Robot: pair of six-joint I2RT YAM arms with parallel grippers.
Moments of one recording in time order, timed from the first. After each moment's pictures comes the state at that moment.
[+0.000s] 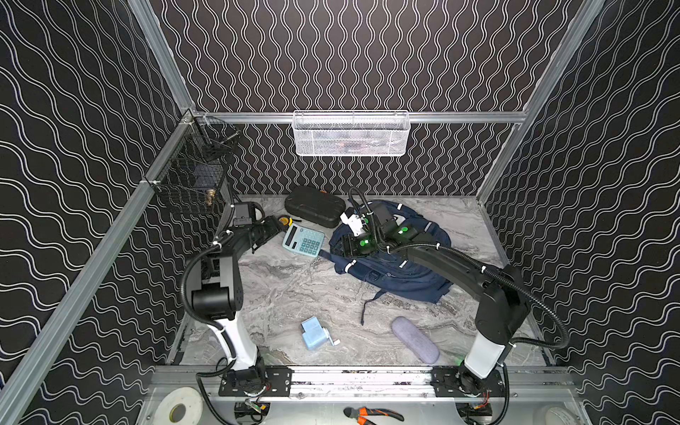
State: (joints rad) left arm 0.21 1.90 1.25 -0.19 0.40 -0.49; right arm 0.73 1.79 1.53 -0.51 -0.43 0.51
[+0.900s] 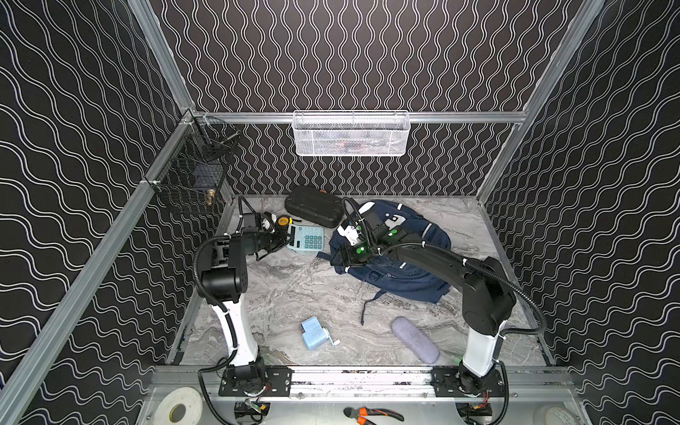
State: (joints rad) left arm 0.21 2.06 1.24 -0.07 0.69 -0.41; right arm 0.73 1.88 1.52 -0.56 -0.47 0.49
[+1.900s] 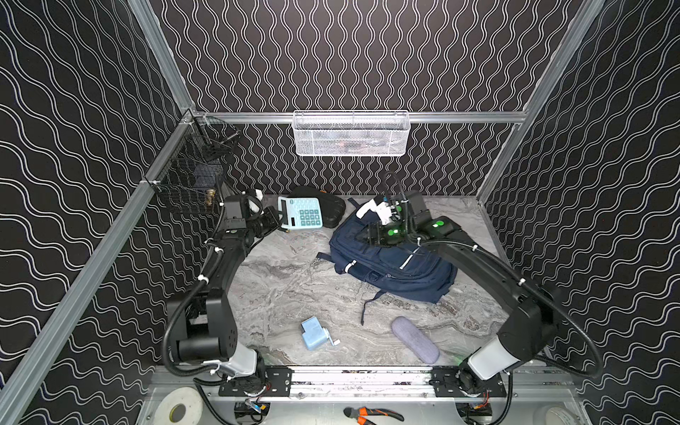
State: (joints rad) left arm 0.16 1.48 1.17 -0.19 0.58 -0.58; right arm 0.53 1.58 1.46 -0.58 -0.52 0.50
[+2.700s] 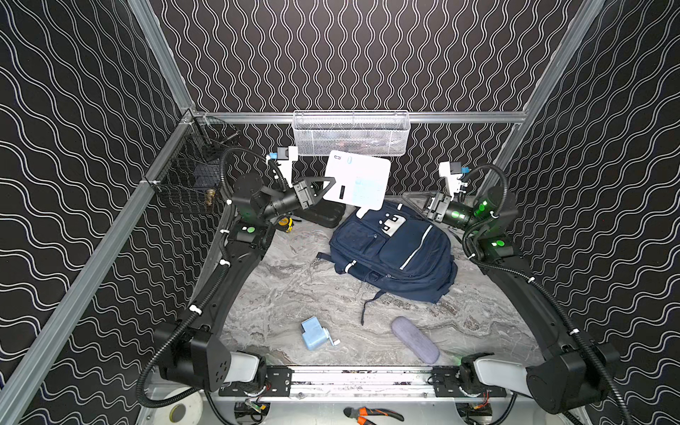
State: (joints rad) left arm -0.16 1.38 1.33 0.35 0.92 -0.87; right arm 0.23 1.28 1.21 0.33 -0.93 0.96
